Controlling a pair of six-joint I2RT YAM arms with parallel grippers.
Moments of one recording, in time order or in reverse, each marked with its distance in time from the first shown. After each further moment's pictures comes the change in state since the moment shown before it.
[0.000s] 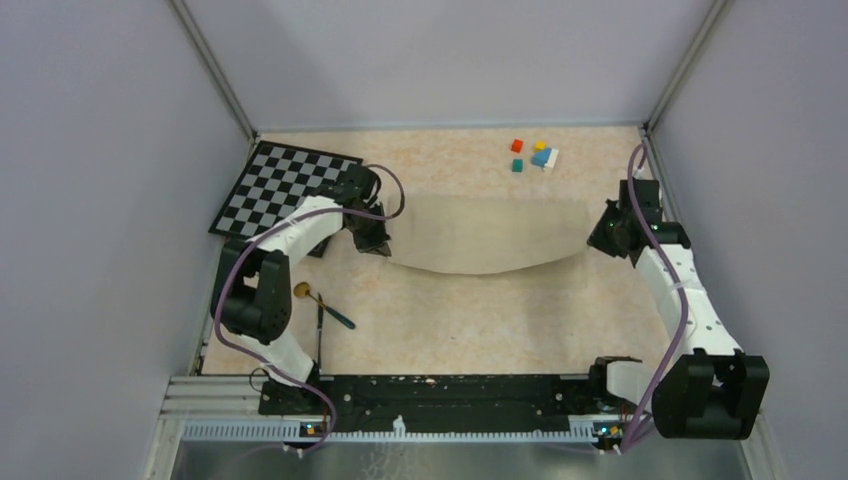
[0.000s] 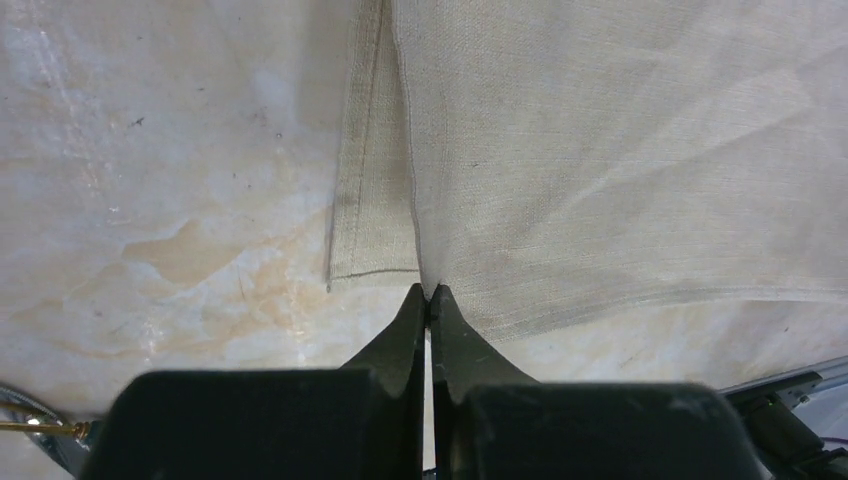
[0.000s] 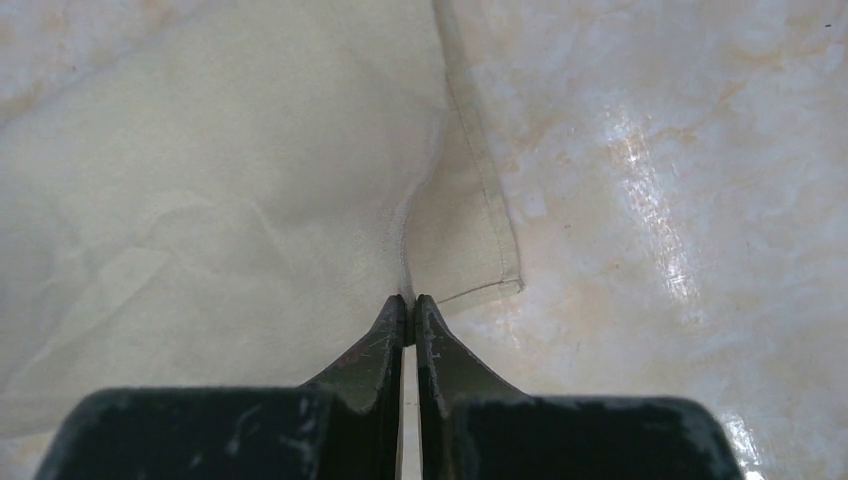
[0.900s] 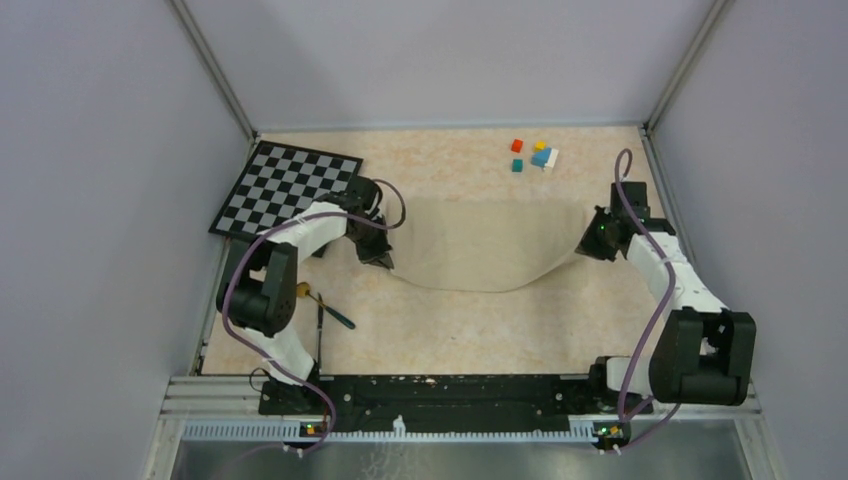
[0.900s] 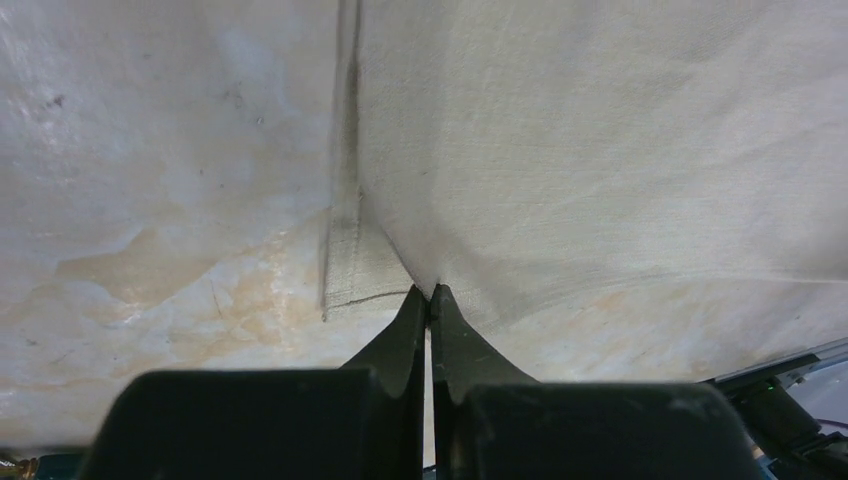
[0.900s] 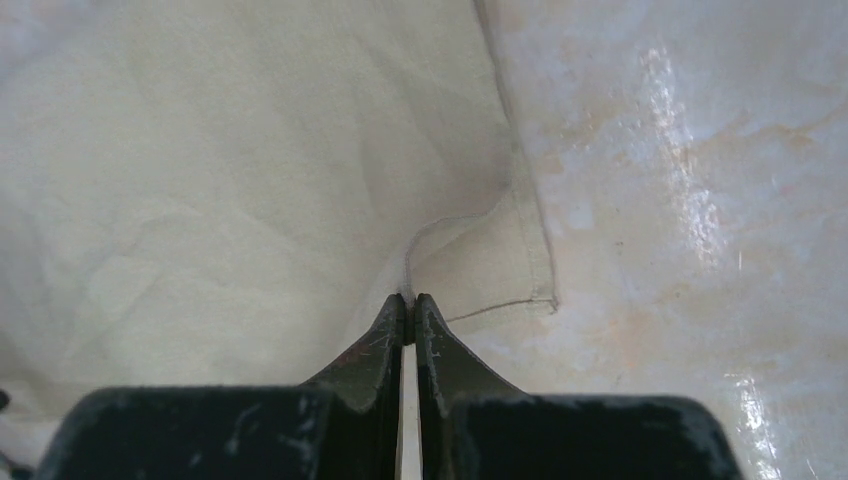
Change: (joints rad) left arm 0.004 0.032 -0.089 0.043 0.060 -0.013; right arm -0.022 0.143 -0.071 0.098 -0.108 -0.020
